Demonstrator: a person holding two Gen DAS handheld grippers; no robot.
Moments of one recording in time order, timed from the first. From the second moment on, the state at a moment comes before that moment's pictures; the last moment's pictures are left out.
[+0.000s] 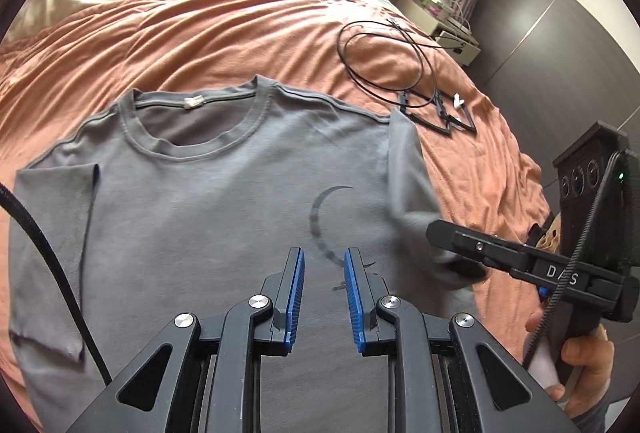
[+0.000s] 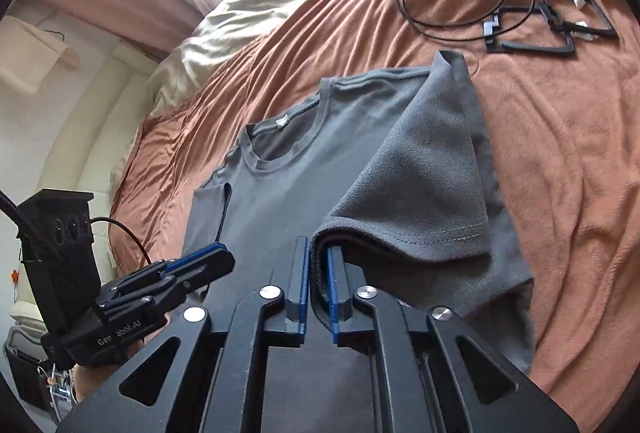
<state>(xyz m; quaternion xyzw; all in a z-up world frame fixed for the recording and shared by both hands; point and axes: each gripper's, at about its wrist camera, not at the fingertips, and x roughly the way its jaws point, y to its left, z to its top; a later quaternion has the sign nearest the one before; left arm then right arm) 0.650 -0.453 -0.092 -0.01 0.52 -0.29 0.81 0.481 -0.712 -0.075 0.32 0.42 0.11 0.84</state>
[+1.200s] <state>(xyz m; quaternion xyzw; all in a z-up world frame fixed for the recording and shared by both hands) 0.643 -0.617 -0.160 0.09 0.51 -0.36 0.77 0.369 -0.813 -0.093 0.38 0.37 -0.01 0.85</state>
